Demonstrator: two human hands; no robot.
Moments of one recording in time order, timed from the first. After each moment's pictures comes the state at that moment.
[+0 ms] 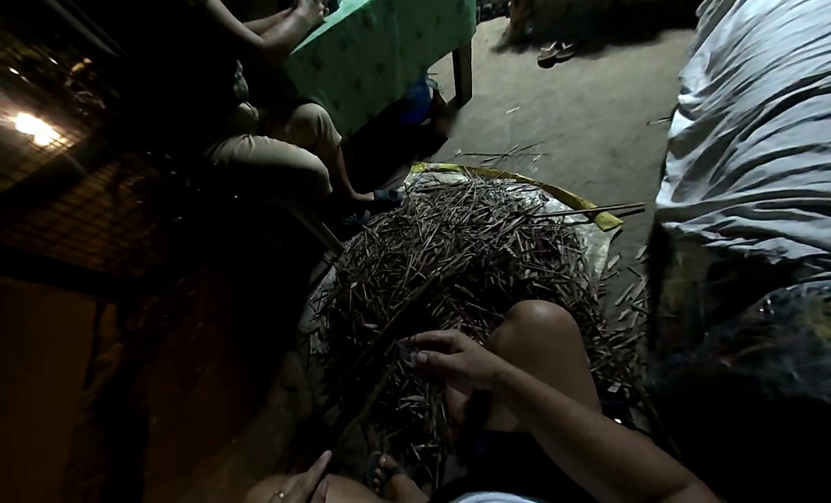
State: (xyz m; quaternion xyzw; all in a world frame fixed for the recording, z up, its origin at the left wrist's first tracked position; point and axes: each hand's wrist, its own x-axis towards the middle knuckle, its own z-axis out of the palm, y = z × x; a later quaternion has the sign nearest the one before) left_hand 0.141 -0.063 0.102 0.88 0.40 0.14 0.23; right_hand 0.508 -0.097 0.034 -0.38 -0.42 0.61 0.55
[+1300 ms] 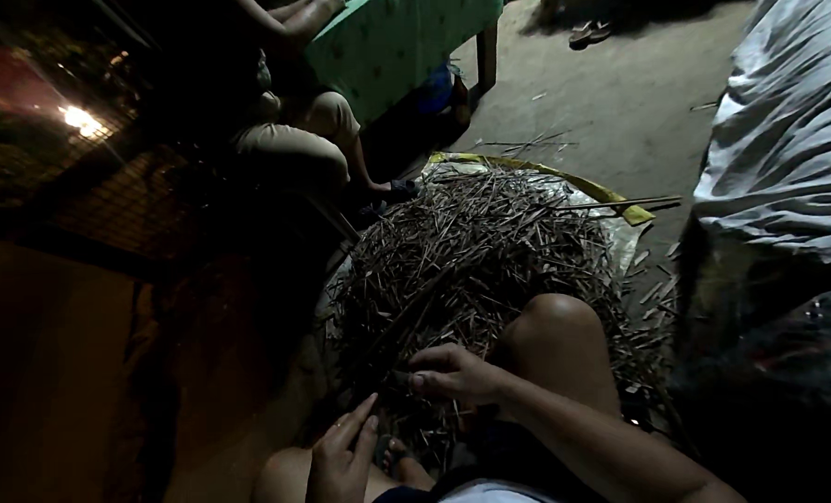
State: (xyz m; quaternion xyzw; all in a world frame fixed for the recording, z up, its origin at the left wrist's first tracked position) left_hand 0.214 -0.072 0.099 0.82 0.42 0.21 0.32; right_hand 0.481 -0.106 0.043 -0.36 -0.52 0.60 0.49
